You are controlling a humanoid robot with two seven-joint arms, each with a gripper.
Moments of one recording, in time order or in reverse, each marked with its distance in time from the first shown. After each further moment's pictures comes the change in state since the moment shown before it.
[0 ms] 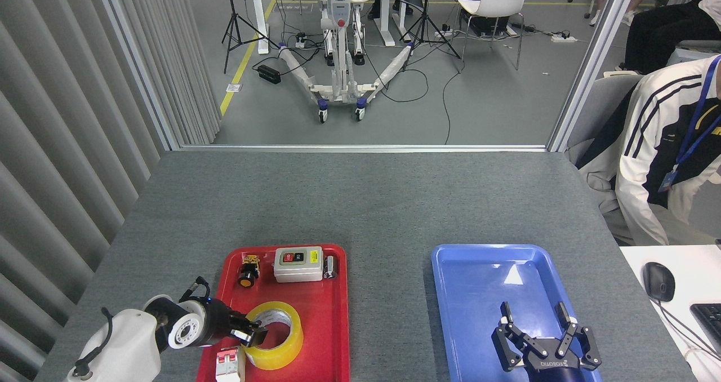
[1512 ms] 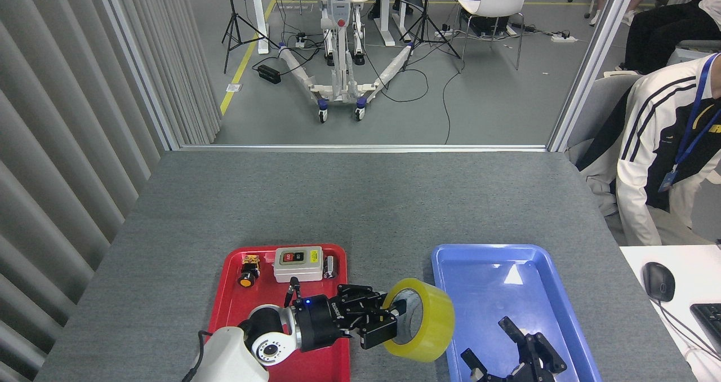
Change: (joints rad) left arm 0.109 -0.461 0.267 -0.020 0.006 -0.551 0.318; right arm 0.060 -0.007 -0.096 -0.019 -0.060 -0.775 -0.118
